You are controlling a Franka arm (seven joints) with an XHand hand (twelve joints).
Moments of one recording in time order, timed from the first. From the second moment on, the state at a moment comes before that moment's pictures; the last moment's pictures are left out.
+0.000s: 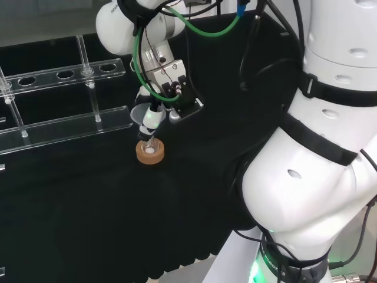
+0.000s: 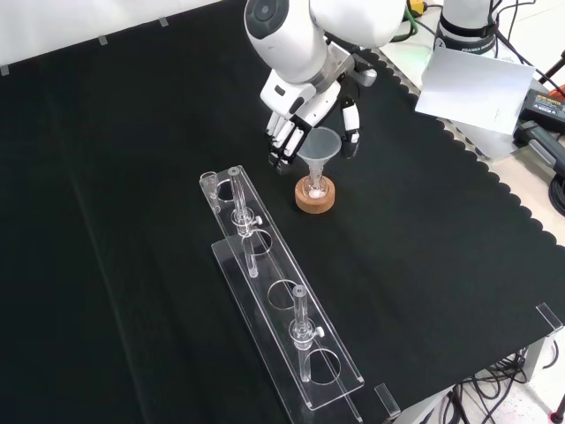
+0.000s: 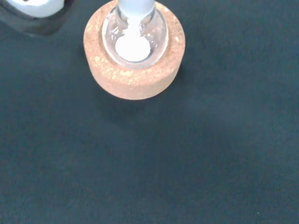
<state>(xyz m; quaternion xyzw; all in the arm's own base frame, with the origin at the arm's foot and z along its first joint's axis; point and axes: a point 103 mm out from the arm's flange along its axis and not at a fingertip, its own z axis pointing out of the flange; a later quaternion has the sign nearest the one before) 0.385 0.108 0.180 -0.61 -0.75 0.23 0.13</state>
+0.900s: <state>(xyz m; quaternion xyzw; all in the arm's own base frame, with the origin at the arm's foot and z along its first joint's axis) 0.379 0.120 0.203 -0.61 -0.76 0.21 0.06</state>
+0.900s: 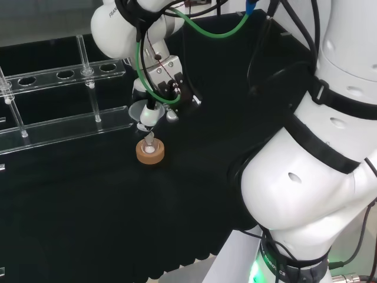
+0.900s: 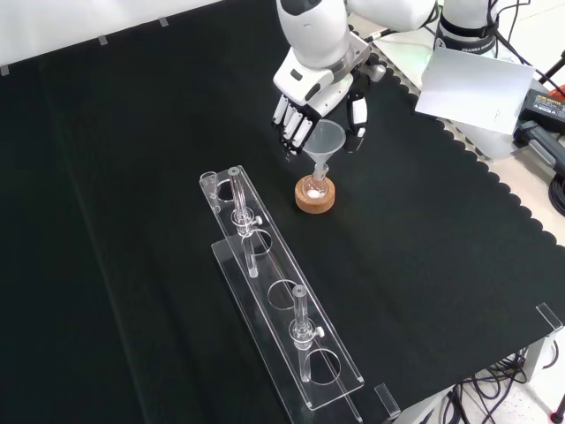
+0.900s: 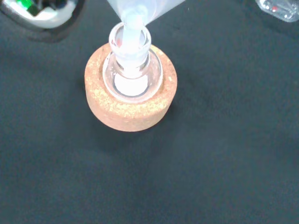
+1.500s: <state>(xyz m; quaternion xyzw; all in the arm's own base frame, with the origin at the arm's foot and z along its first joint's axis) 0.372 0.120 0.241 -0.61 -0.75 0.24 0.03</state>
